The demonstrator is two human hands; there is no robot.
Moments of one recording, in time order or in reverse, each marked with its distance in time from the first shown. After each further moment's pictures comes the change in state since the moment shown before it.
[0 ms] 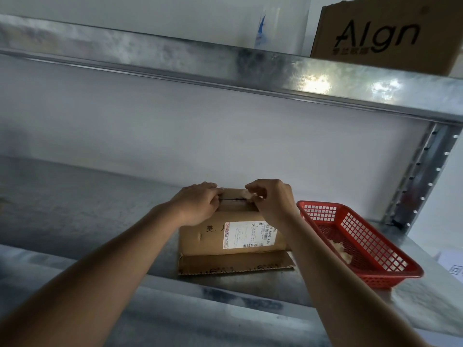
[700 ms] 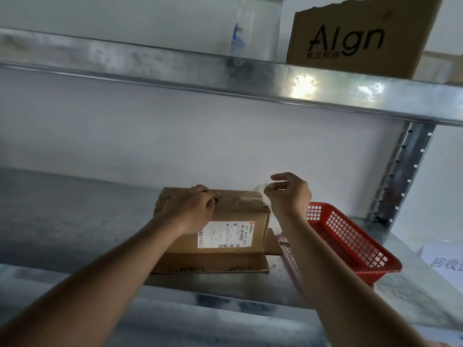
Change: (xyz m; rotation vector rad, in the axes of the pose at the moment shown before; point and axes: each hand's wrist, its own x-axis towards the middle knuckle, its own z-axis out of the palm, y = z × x) left_hand 0.004 0.030 0.013 0.080 0.136 -0.007; right_hand 0.002 0.028 -0.029 0.216 0.460 0.277
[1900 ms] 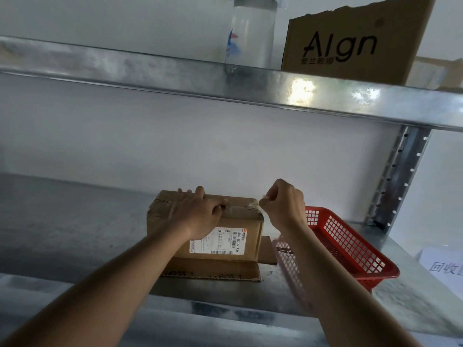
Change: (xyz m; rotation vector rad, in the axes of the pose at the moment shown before) left_hand 0.010 0.020 0.004 0.073 -0.075 -0.068; right_hand 0.010 0.010 -0.005 -0.354 -0.183 -0.165
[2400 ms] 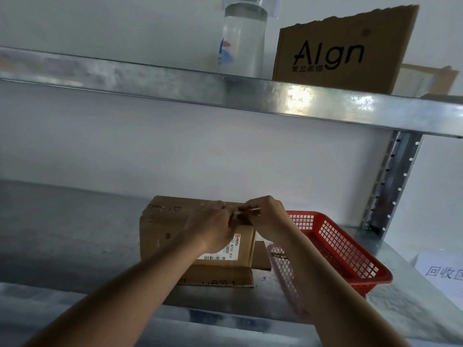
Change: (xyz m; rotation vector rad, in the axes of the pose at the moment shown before) left_hand 0.002 0.041 0.011 -0.013 0.094 0.170; right_hand 0.000 0.006 0.003 0.101 -0.365 -0.156
